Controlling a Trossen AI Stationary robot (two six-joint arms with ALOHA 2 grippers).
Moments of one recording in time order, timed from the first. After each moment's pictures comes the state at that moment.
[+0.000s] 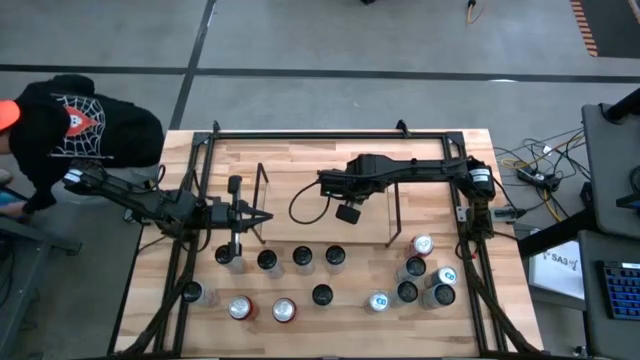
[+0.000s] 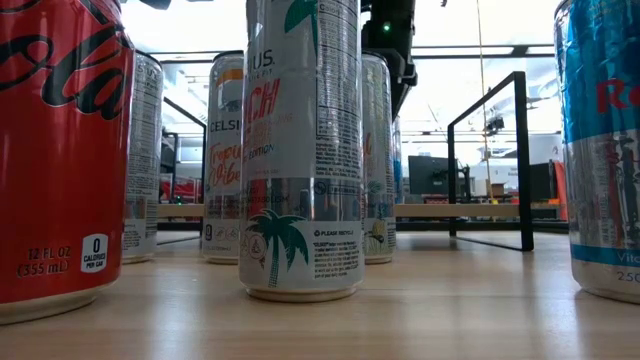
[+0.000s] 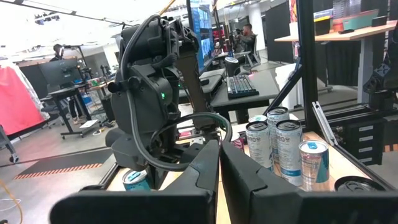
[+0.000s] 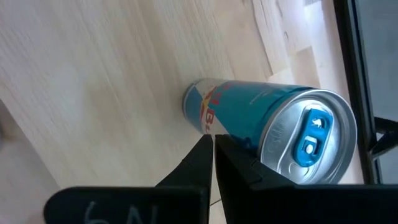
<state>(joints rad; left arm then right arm) -0.34 0.77 0.56 0.27 -0.36 0.23 -0.08 1.94 1.82 -1.32 0.29 0.27</state>
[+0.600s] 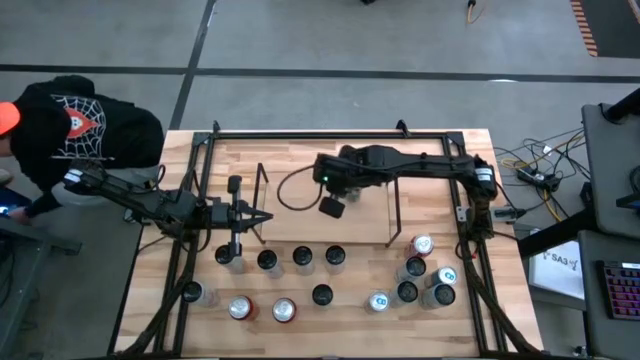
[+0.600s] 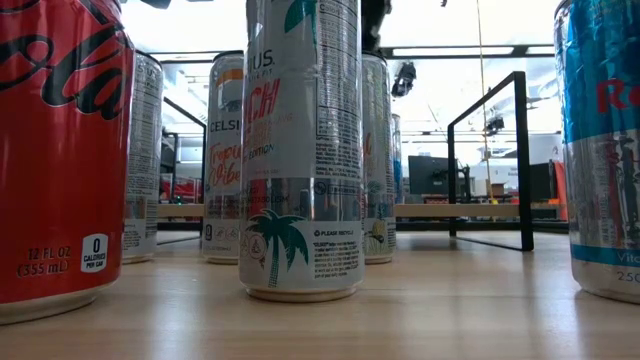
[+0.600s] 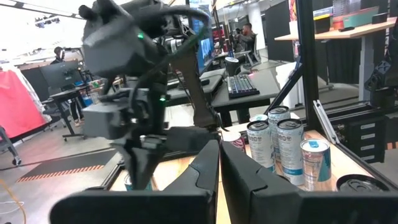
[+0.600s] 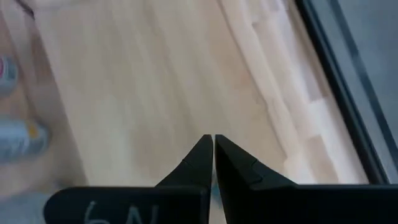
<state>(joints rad) -0.34 0.77 0.56 0.27 -0.36 0.24 -0.09 1.93 1.94 -1.10 0.24 0.18</state>
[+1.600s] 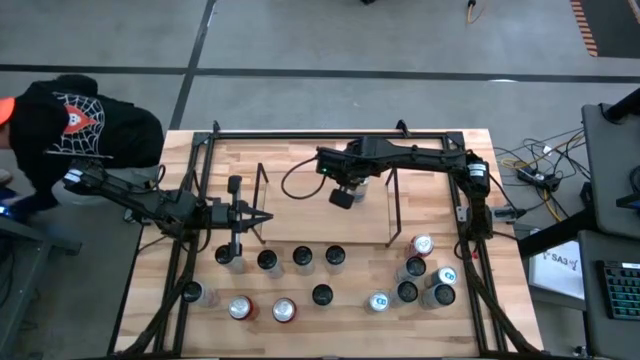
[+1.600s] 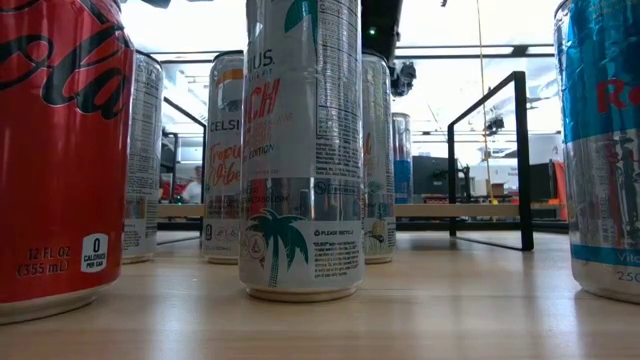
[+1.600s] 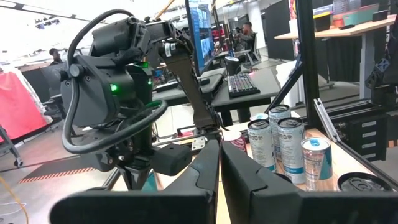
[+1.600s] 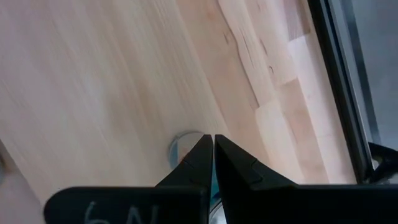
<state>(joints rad) -0.34 0.77 0.56 0.27 -0.36 0.25 -0.17 1.97 1.92 -1.28 0.25 0.18</state>
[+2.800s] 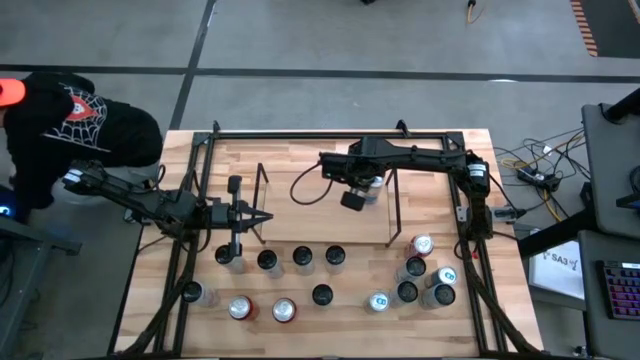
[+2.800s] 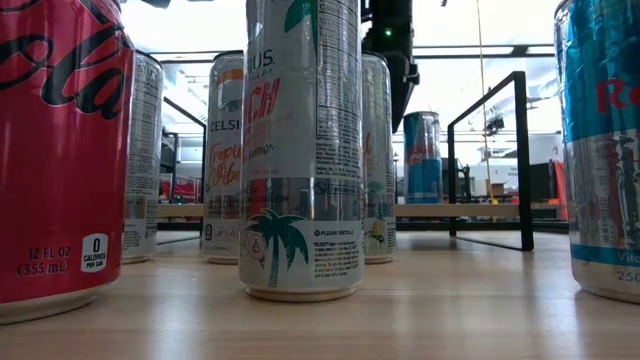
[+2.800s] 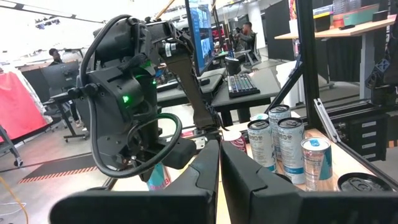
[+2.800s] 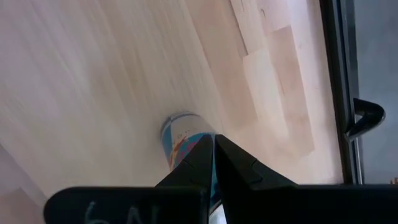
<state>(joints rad) -0.34 0.77 0.56 0.27 -0.36 0.25 -0.17 1.97 1.91 -1.47 0.26 0.21</state>
